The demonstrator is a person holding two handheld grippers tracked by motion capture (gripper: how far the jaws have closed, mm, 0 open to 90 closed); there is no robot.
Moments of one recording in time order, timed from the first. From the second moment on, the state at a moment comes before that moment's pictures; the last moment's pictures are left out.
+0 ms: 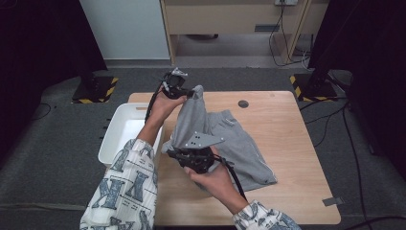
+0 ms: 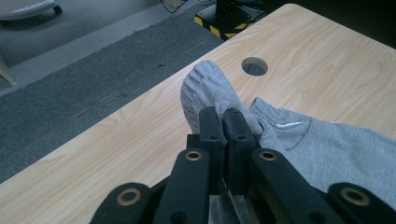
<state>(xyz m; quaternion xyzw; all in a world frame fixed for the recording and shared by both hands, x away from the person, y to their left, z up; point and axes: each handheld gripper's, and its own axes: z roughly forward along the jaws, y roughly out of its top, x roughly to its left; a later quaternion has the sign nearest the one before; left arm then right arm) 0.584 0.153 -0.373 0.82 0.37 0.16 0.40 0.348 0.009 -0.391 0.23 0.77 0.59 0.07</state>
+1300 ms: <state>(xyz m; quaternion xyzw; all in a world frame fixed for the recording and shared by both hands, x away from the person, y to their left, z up) 0.587 0.132 -0.386 0.82 0.38 0.15 0.40 0.337 -0.049 -0.392 0.23 0.80 0.55 0.09</state>
